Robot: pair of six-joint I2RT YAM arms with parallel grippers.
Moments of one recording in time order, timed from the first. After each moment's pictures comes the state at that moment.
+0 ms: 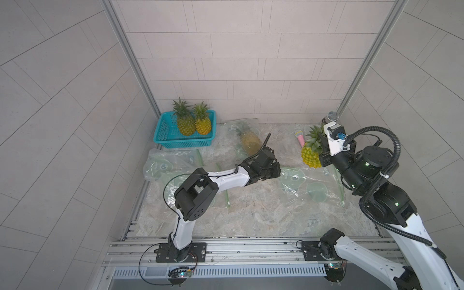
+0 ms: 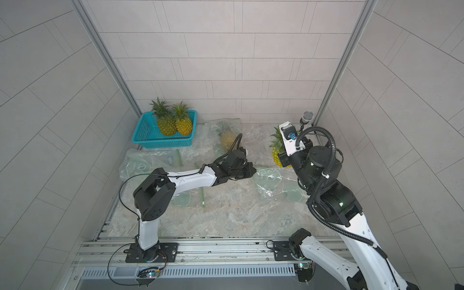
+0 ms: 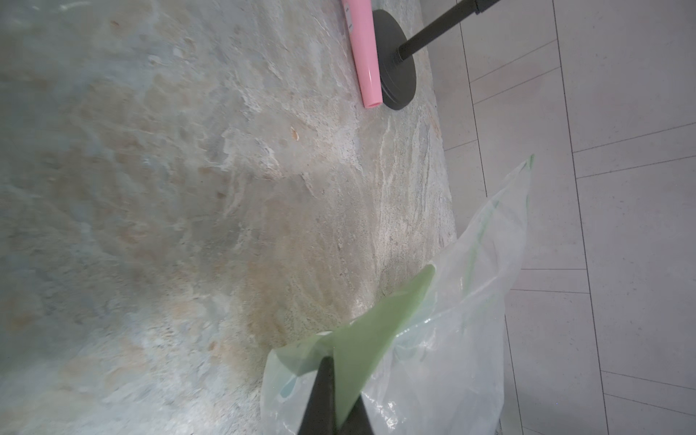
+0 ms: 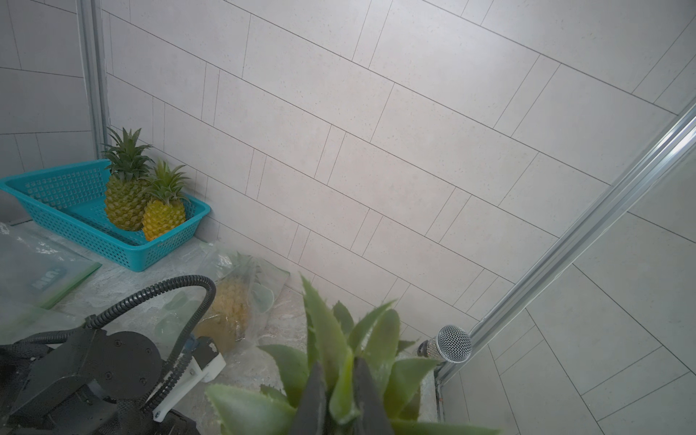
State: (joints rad) left arm -0.88 1.98 1.36 0.00 0.19 -0.90; right arm 0.50 0.81 1.30 -0.52 0.32 -0.35
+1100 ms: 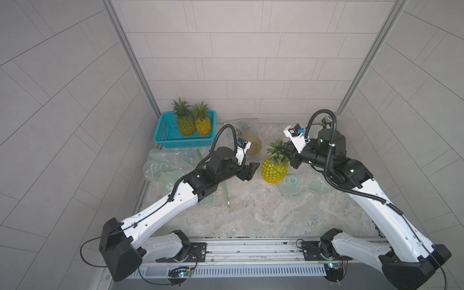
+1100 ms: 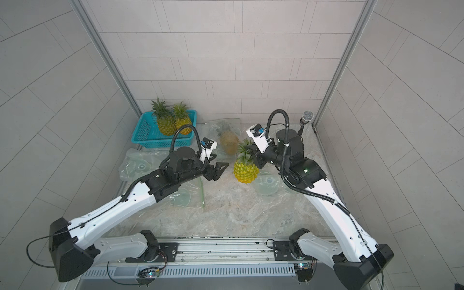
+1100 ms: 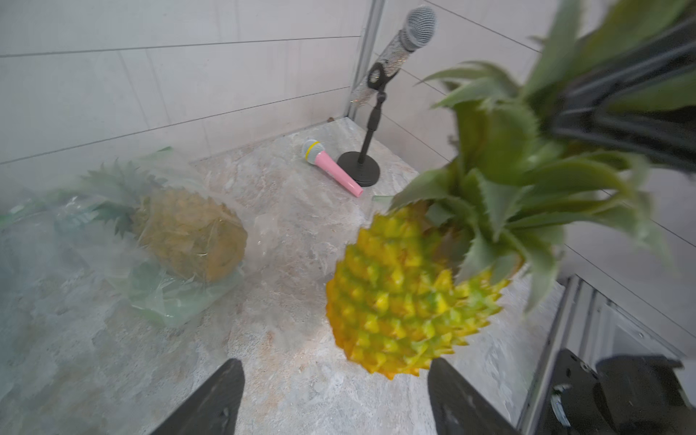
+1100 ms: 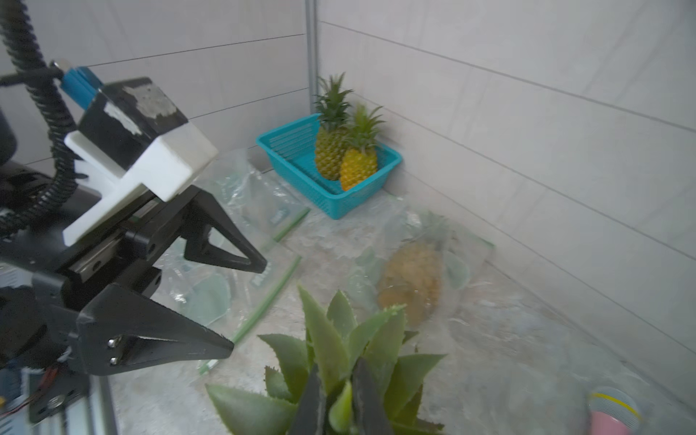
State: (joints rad) left arm -0.77 1.16 1.03 -0.25 0.14 -0.15; right arm 0.42 1.10 1.27 -0.54 -0.43 -0.17
